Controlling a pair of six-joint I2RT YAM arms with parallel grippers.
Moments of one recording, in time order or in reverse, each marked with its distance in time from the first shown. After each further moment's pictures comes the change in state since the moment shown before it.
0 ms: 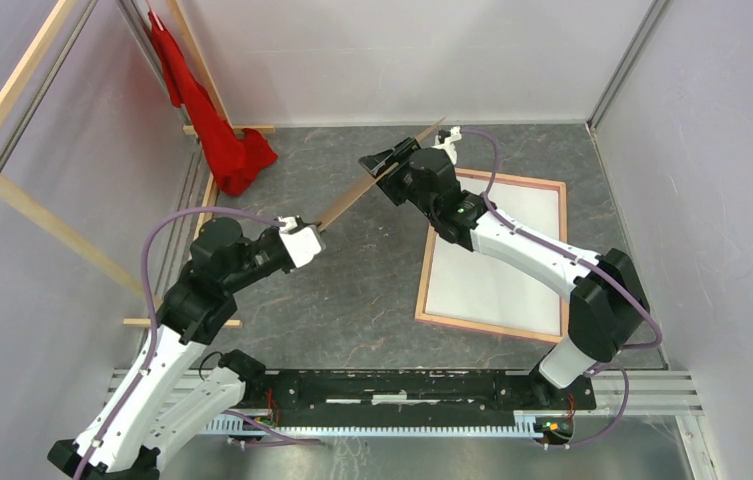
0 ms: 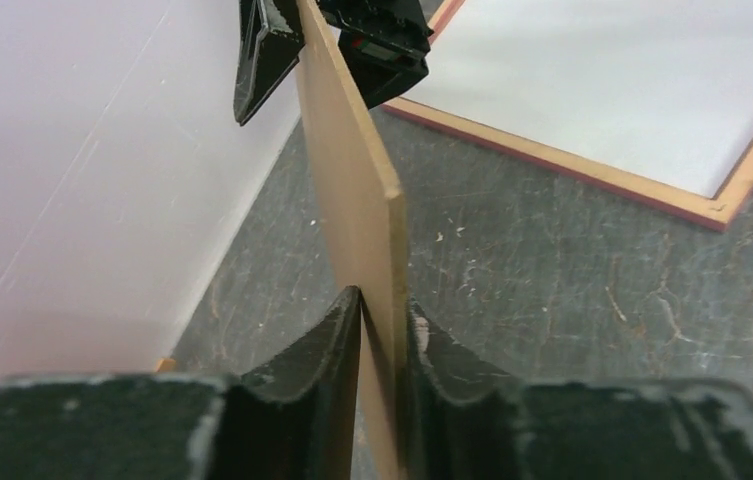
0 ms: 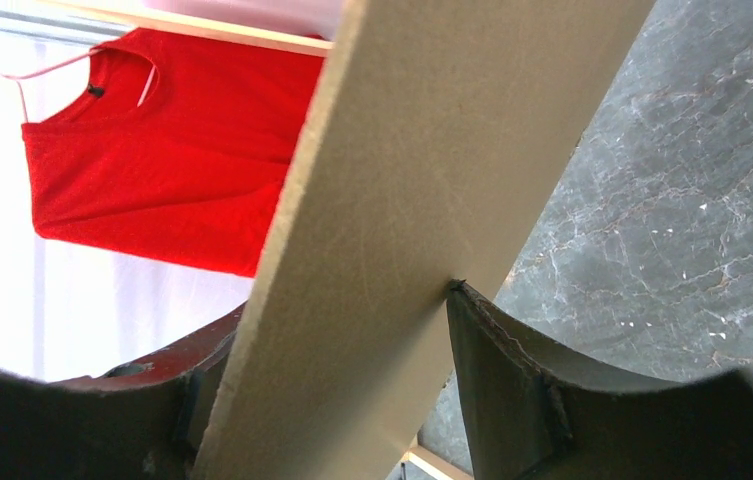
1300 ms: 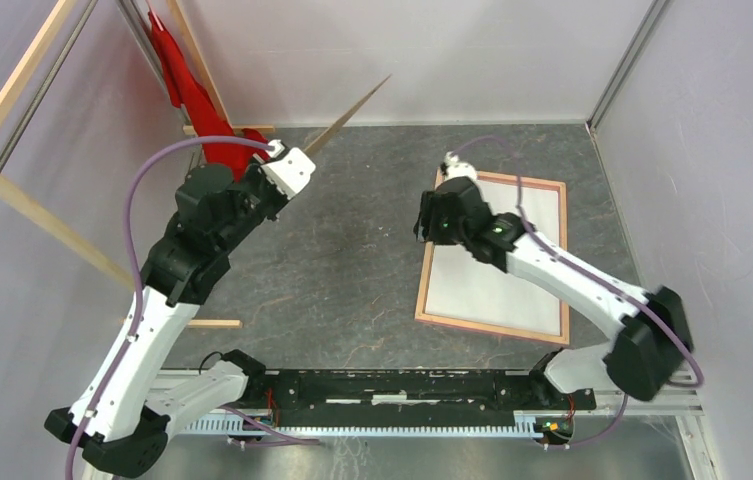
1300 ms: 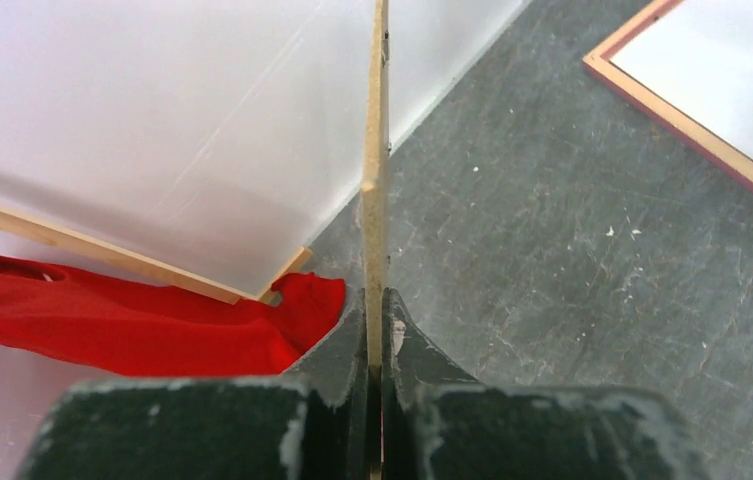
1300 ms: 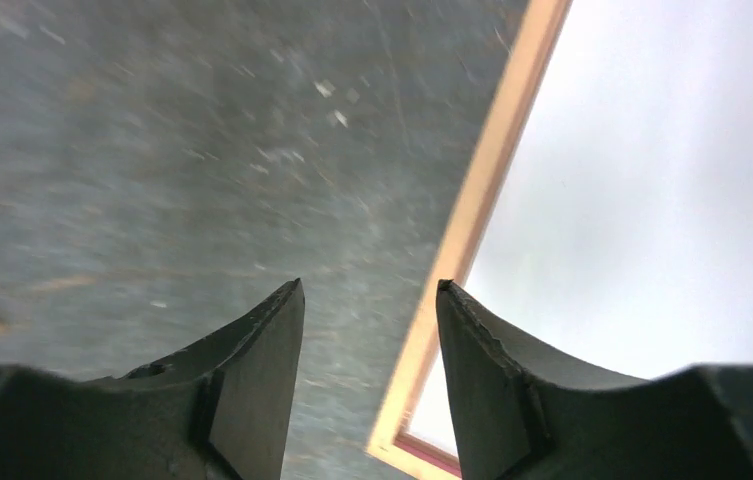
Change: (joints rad) left arm -0.008 0.235 0.383 -0.121 -0.420 -0.043; right arm -0.071 -0.289 -0.205 -0.449 -0.015 -0.675
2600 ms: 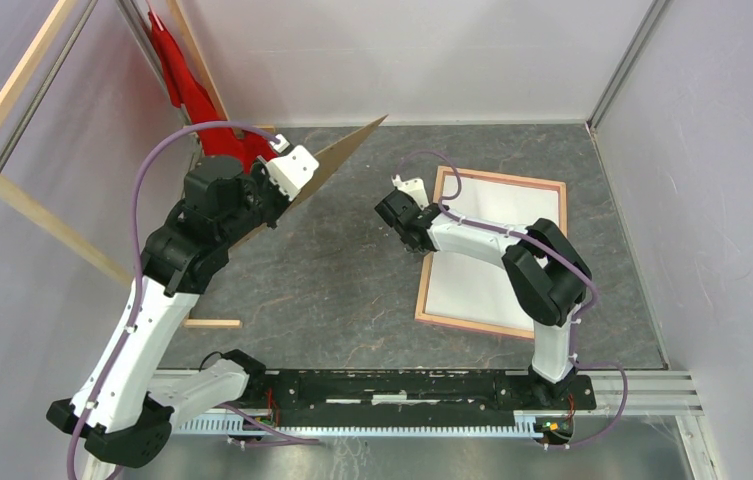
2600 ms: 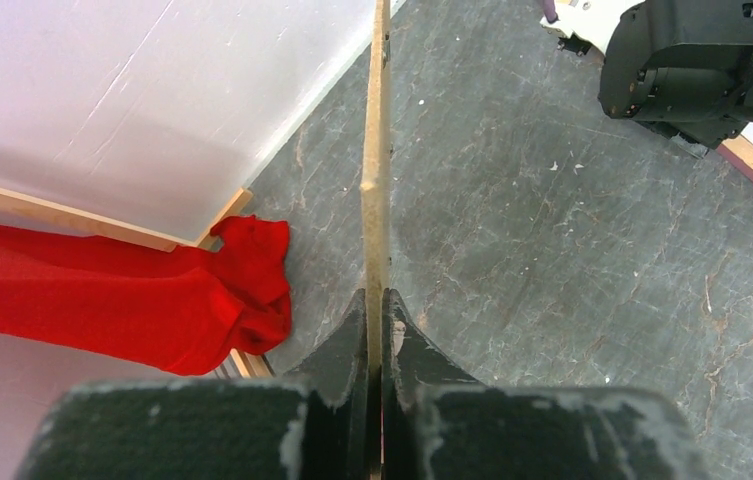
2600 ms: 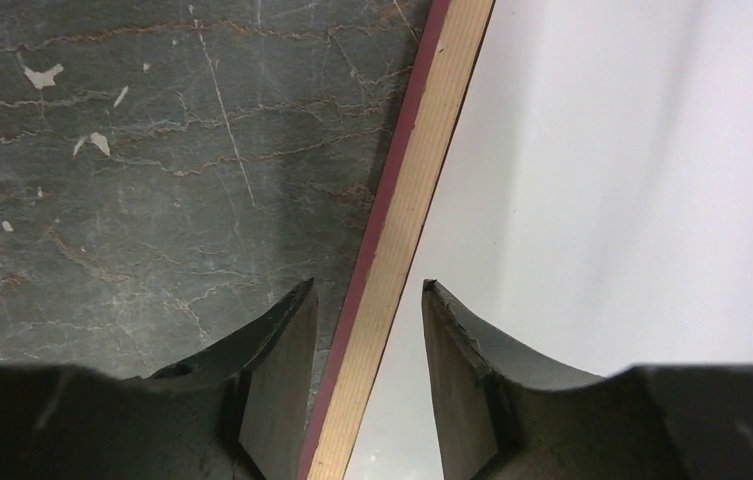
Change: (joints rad) left arm 0.000 0.076 0.137 -0.235 0.007 -0.075; right arm 0.101 0.603 0.262 -0.158 0.382 -0.146
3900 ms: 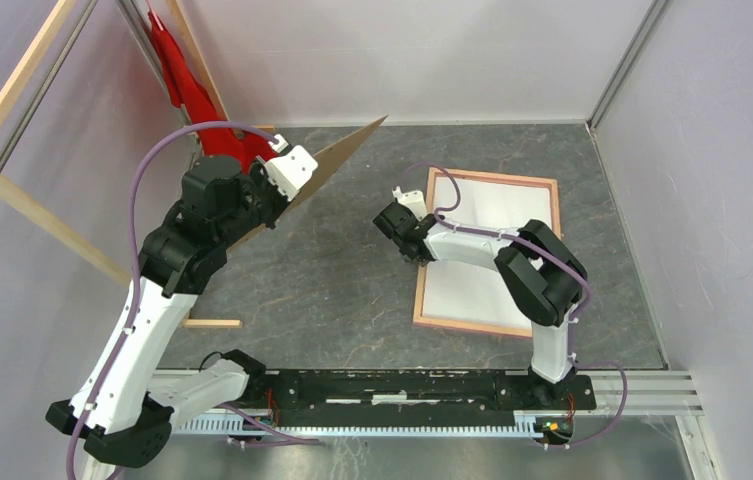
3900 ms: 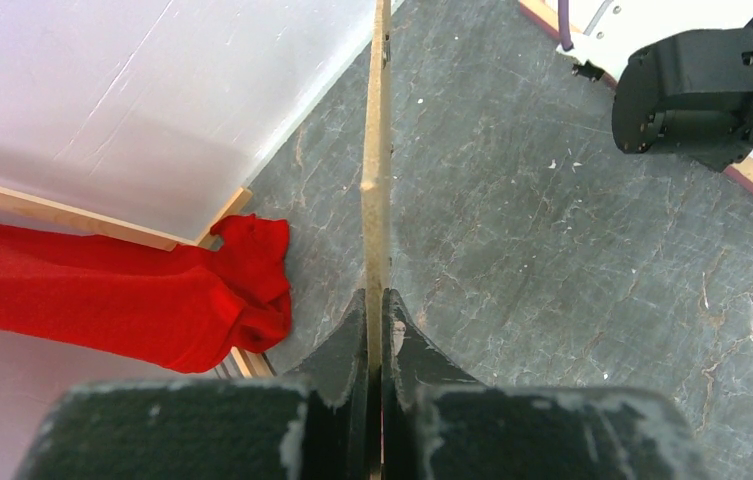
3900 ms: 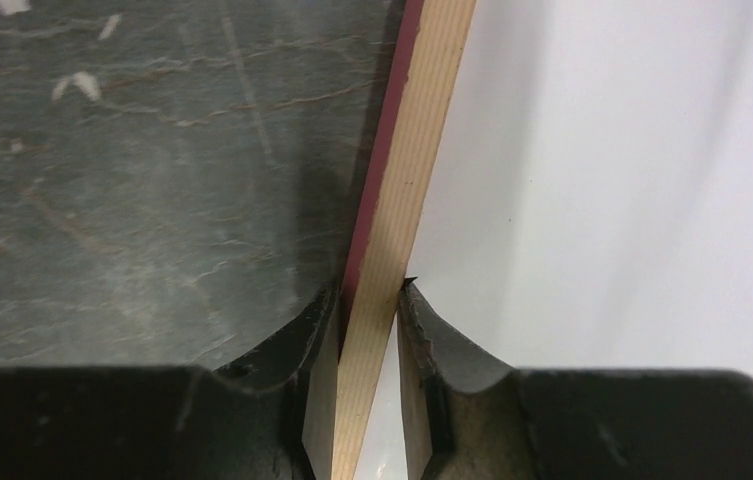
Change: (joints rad) left arm 0.000 -0.002 0.013 -0.016 0.003 0.000; right arm 0.027 0.011 -0.084 0.056 -0.011 0.061
